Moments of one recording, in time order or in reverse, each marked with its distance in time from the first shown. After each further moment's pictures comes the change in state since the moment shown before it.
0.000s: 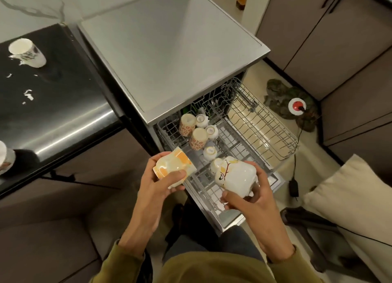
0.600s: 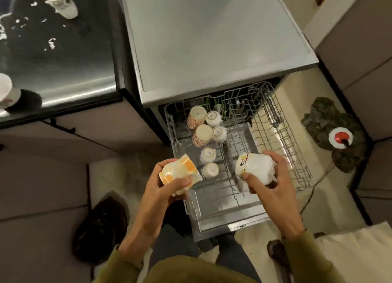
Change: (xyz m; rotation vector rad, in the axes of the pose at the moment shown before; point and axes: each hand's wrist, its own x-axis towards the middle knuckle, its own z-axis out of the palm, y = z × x) left_hand 0.015 -0.054 0.125 -0.111 0.340 -0.065; right_hand 0.159 -0.022 -0.132 -0.445 -0.225 -0.115
